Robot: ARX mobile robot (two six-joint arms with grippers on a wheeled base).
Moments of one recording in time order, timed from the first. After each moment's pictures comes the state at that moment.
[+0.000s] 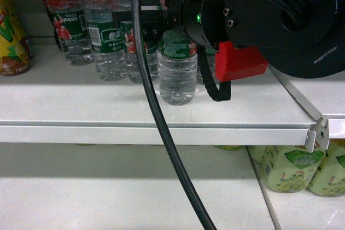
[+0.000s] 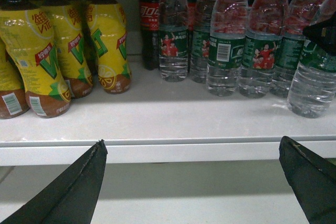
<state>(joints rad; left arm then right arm) 0.00 0.01 0.01 0.00 0.00 0.00 0.58 1.98 1.22 0.58 0.30 0.12</state>
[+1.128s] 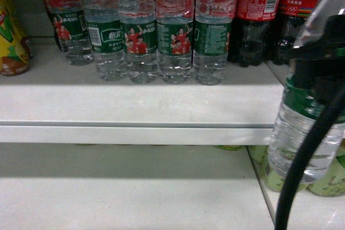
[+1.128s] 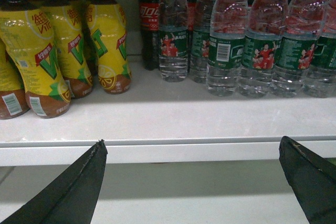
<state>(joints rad) 0.00 0.01 0.01 0.00 0.00 0.00 0.37 1.31 0.55 0.47 0.13 0.10</state>
